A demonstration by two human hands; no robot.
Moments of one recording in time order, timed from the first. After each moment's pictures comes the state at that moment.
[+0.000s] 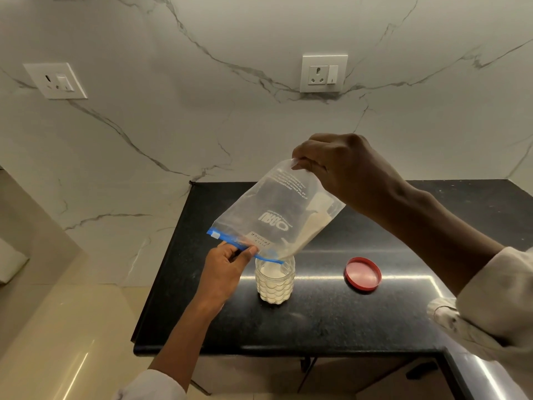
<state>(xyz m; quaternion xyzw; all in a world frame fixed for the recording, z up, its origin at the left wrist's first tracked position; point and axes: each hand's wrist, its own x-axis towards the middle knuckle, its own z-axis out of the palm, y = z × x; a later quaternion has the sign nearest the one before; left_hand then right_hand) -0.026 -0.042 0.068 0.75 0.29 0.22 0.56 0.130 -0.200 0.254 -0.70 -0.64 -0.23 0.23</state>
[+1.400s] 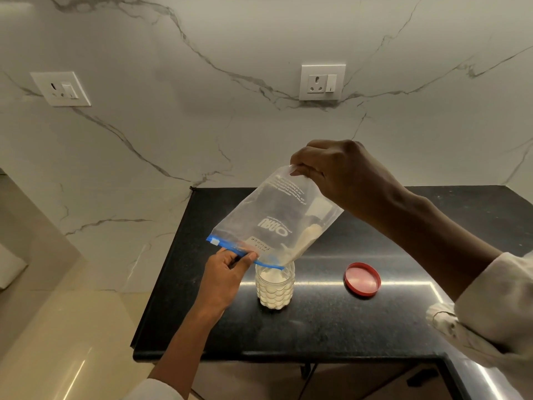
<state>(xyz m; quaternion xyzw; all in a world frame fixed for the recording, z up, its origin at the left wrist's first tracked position) -0.028 -0.044 0.068 0.74 0.29 0.23 0.56 0.129 -0.199 0.256 -0.69 -0.64 -0.23 0.22</state>
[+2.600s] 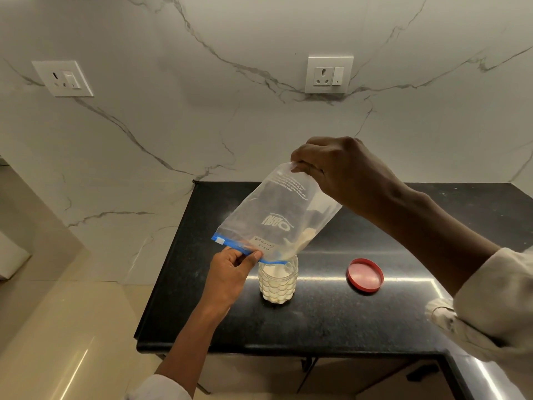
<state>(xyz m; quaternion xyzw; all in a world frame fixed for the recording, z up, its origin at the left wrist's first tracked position) -0.030 -0.047 0.061 0.72 0.29 0.23 0.58 0.126 -0.191 0.254 -0.70 -0.65 -0.23 0.21</state>
